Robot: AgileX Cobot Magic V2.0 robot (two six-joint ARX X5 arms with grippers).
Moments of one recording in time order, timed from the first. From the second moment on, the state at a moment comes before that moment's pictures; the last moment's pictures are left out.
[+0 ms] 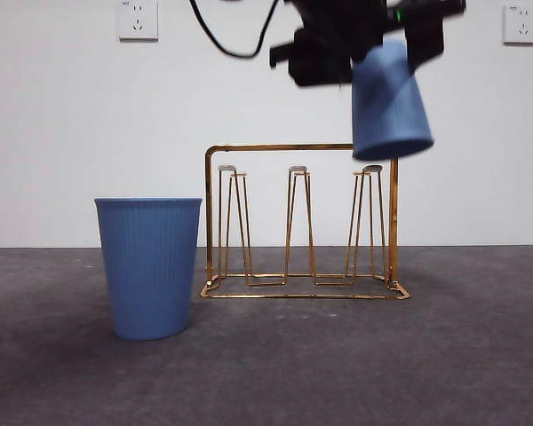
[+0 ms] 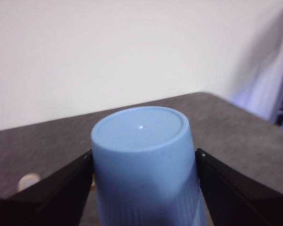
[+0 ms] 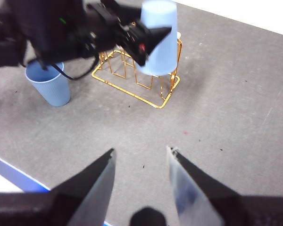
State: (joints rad) left arm -0.94 1.89 1.37 0.43 -0.51 -0.13; right arm 0.56 0.65 1.42 -1.35 0.08 -0.03
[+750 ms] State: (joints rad) left arm -0.91 1.98 1.37 0.38 -0.49 -0.14; right arm 0.56 0.65 1.42 -1.35 0.08 -0.03
